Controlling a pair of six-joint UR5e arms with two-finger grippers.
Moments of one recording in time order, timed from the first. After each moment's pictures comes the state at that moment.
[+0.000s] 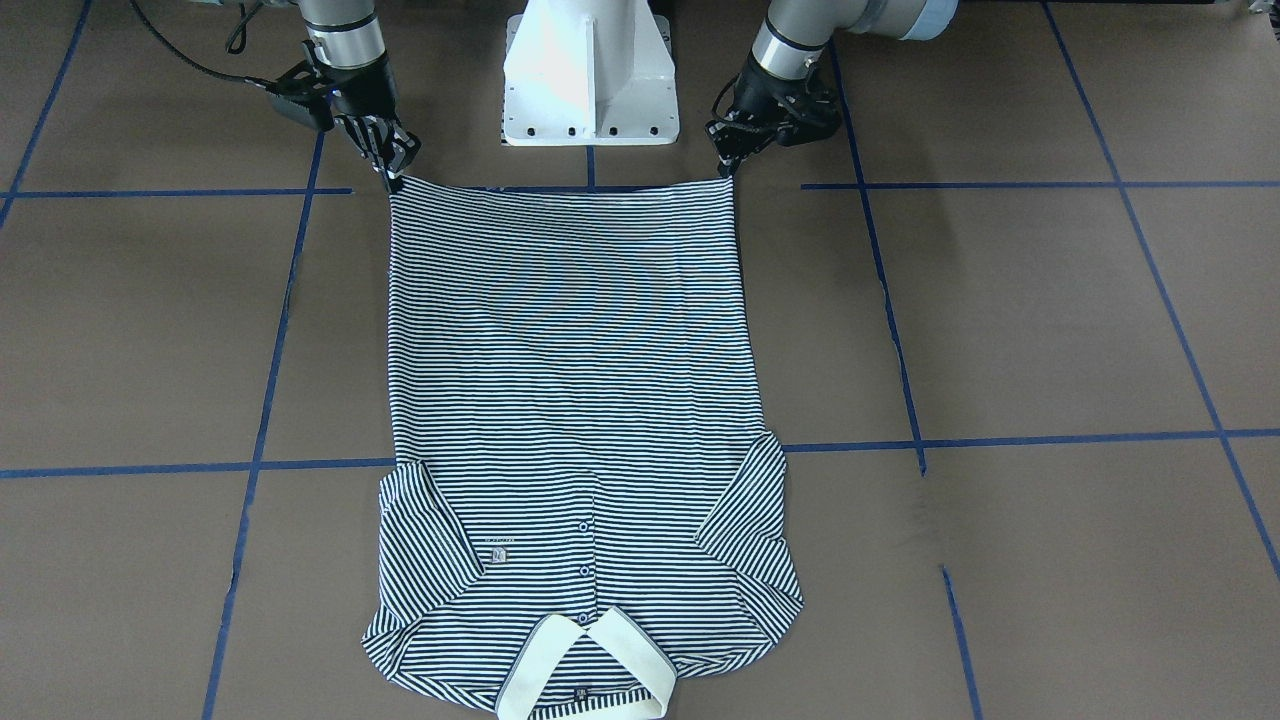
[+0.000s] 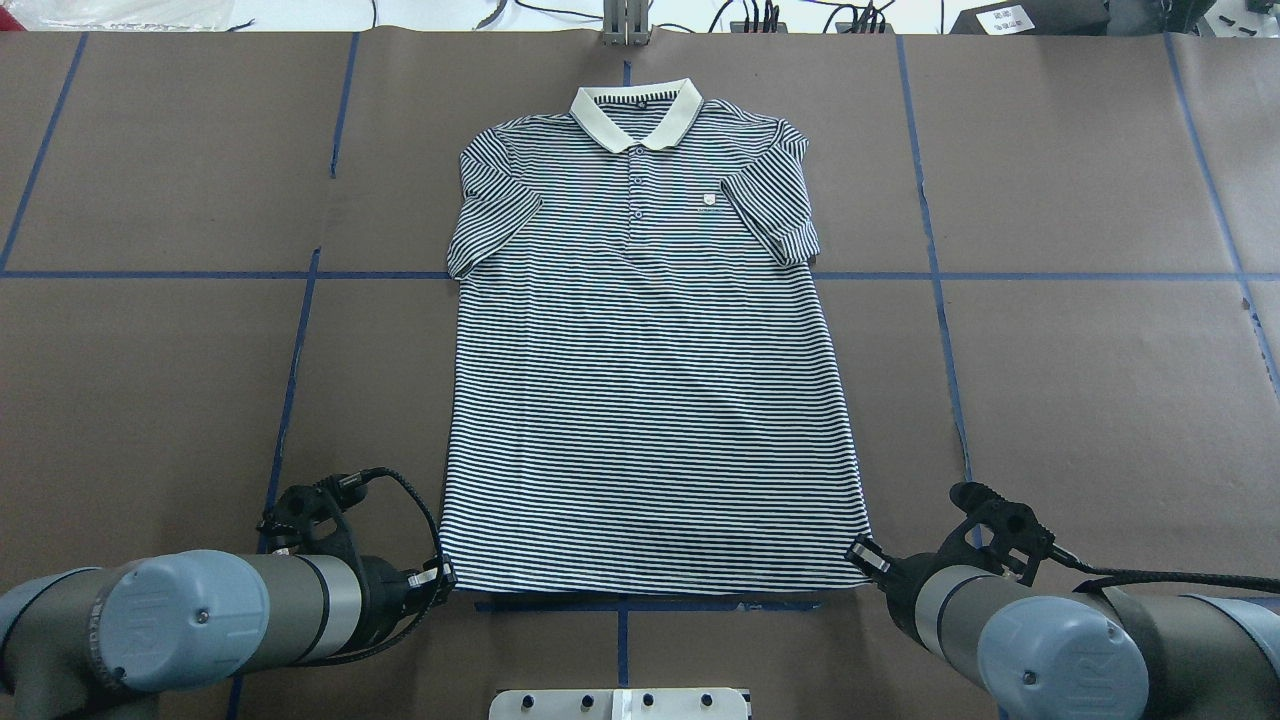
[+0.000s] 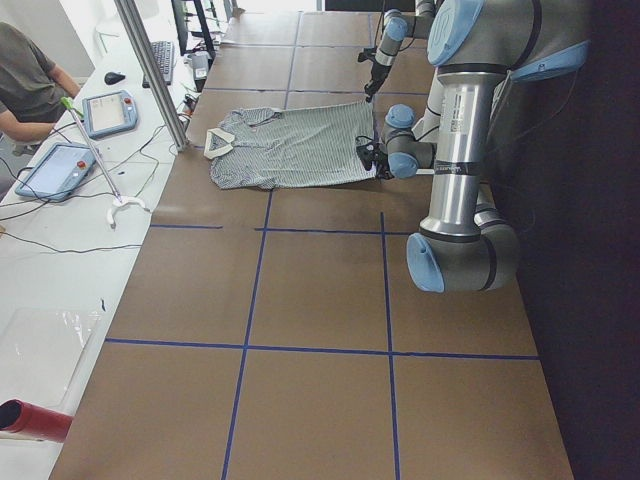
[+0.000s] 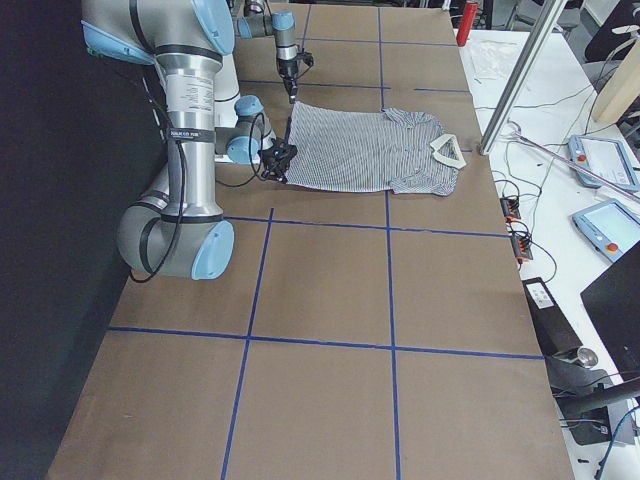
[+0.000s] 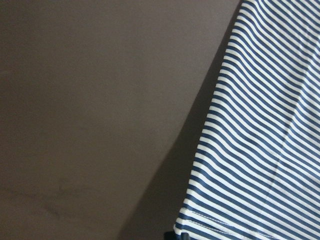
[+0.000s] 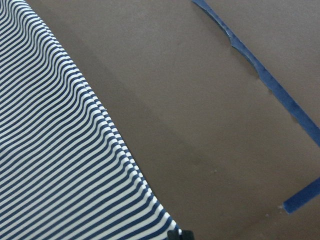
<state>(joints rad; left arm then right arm) -0.15 -1.70 -2.12 -1.93 -1.62 -1.90 0.09 -1.59 2.21 -1.39 1.38 2.14</state>
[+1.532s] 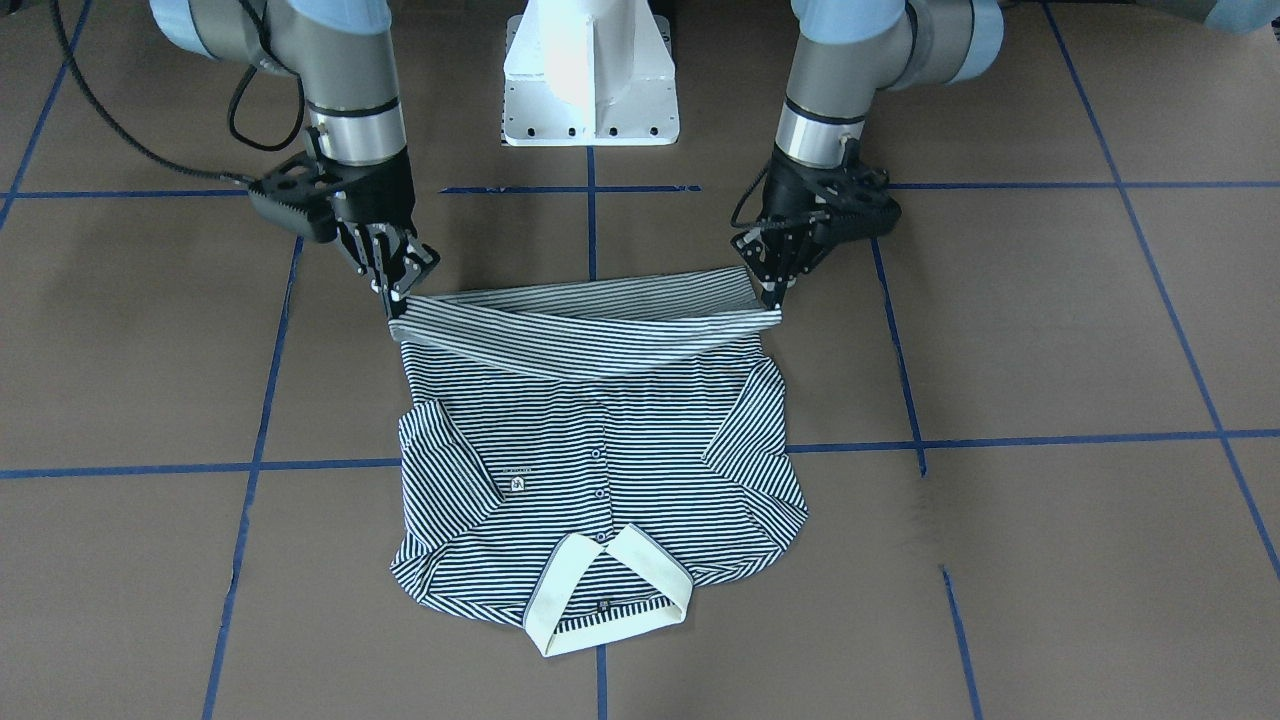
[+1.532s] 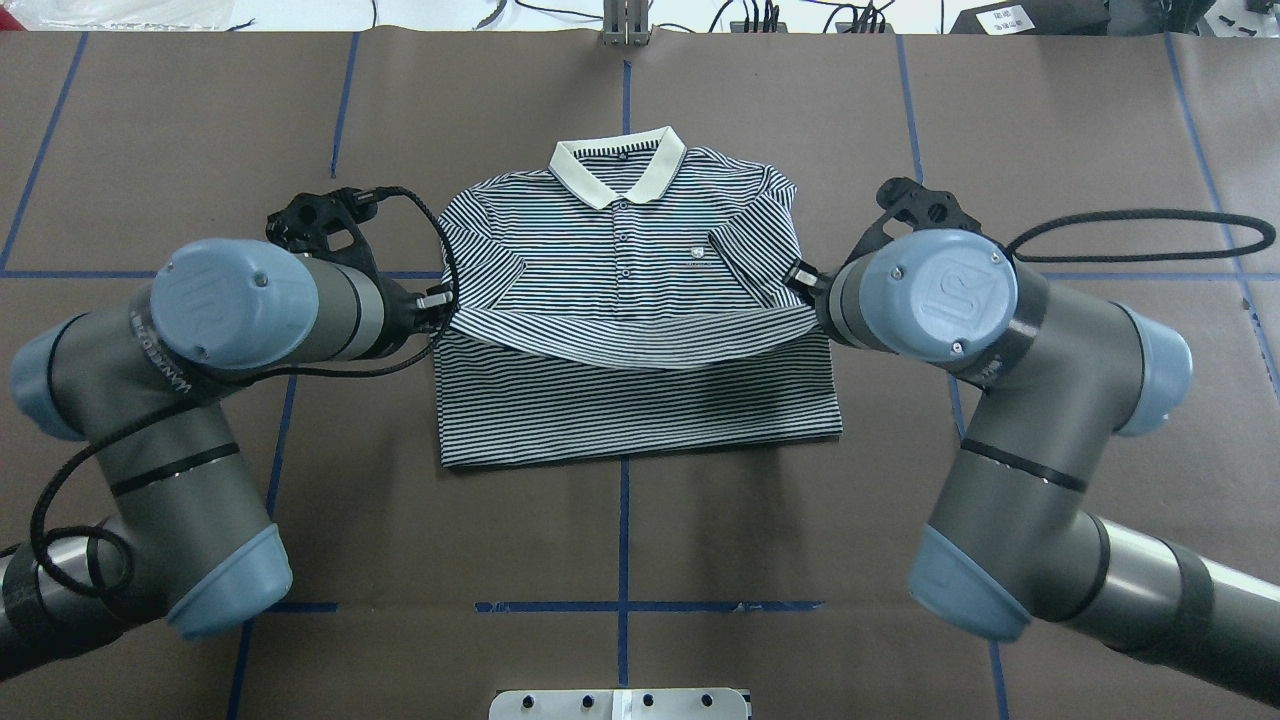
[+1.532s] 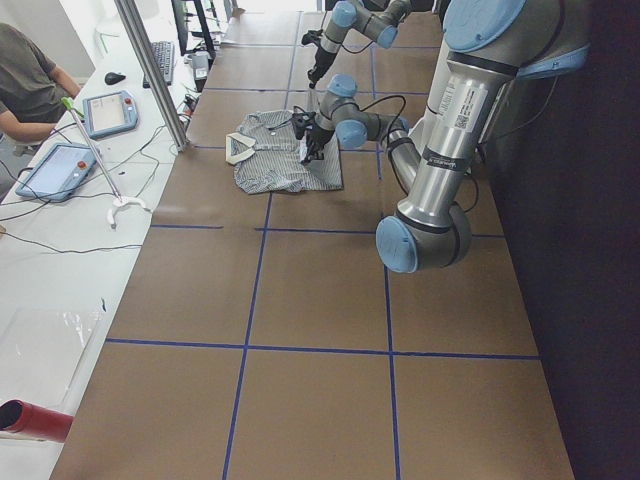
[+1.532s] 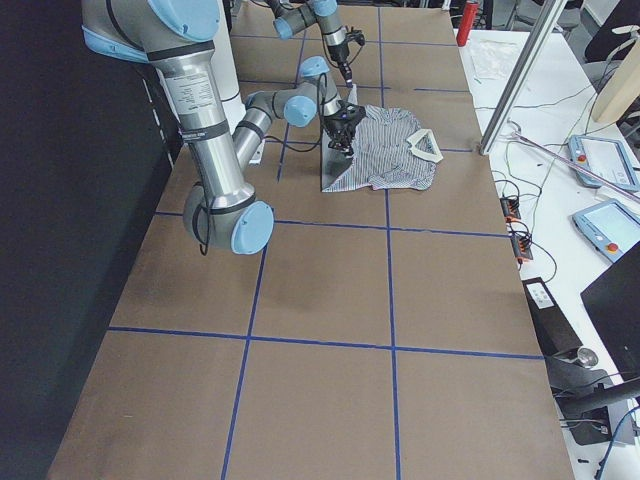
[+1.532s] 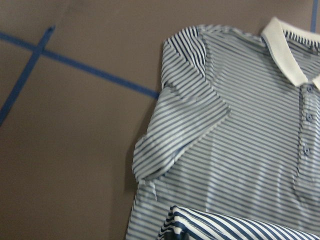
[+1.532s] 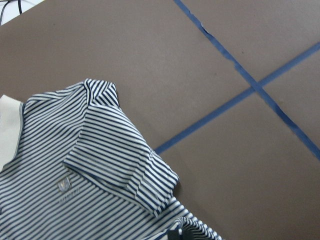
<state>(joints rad) -0.60 -2.00 -1.88 -1.77 -1.63 -1.50 0.59 -1.10 1.92 -1.63 1.55 1.73</state>
